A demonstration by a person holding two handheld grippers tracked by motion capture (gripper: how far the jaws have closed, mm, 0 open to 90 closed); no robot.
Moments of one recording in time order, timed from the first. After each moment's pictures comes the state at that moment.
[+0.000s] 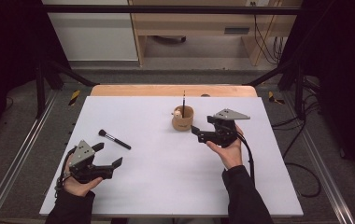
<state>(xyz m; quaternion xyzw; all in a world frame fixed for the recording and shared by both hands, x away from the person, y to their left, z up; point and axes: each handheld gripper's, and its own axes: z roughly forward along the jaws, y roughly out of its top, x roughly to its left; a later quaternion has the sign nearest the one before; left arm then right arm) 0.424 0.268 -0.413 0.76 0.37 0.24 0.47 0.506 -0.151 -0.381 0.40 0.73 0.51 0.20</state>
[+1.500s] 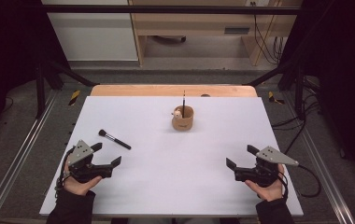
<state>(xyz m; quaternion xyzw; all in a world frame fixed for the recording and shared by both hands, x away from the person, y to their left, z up) 0.427 0.273 -0.418 0.75 0.39 0.24 0.48 0.409 -0.246 -0.420 0.42 0.71 0.51 0.25</state>
